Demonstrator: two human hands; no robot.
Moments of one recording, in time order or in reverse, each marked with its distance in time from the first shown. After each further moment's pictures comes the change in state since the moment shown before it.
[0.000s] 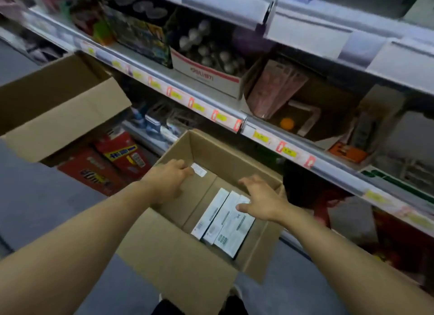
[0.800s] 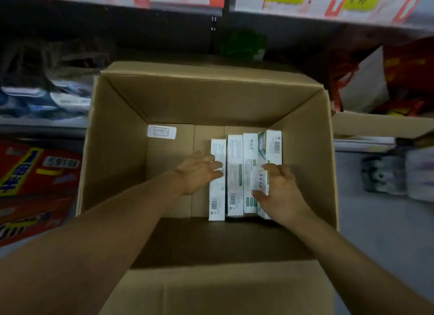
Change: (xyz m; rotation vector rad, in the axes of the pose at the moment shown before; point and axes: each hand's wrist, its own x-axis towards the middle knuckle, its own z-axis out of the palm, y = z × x) left_hand 0.225 -0.016 0.236 0.445 -0.163 0.995; right_hand 0.111 0.020 0.198 0.464 0.212 0.786
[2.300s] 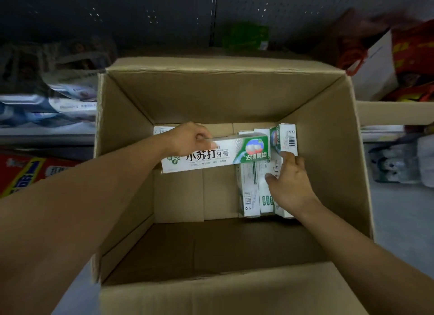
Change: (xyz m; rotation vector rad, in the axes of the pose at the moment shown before) left_hand -0.008 -0.083 -0.014 -1.081 0.112 -0.327; right_hand 0.021 -0.018 0.025 0.216 0.182 0.111
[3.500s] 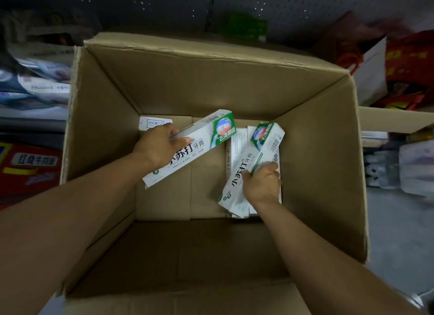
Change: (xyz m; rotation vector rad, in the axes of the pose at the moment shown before) left_hand -0.019 -0.026 0.027 -0.072 0.341 -0.285; right_hand 0.035 0.011 0.065 -0.058 0.123 0.249
